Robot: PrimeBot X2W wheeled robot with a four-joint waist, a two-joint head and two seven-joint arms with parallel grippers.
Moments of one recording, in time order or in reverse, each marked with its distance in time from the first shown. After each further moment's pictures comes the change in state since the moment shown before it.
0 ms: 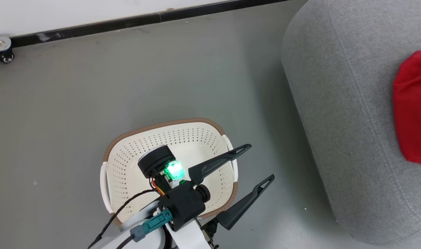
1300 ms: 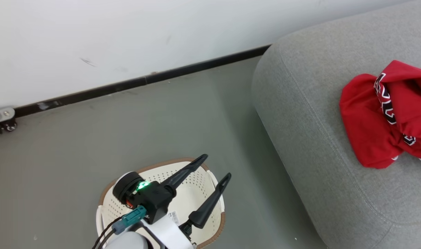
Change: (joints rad) left arm 0.138 -0.009 0.088 0.171 -0.097 0.050 -0.043; right arm 0.083 0.044 0.236 -0.272 0.105 0.000 -0.095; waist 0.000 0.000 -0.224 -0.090
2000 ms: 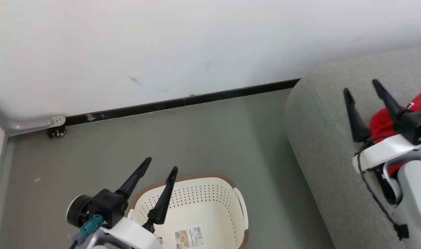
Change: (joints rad) left arm 0.170 0.016 0.210 -0.008 -0.008 0.150 -0.002; right arm 0.151 0.139 0.187 -0.144 0.025 0.000 -0.011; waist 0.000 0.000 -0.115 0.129
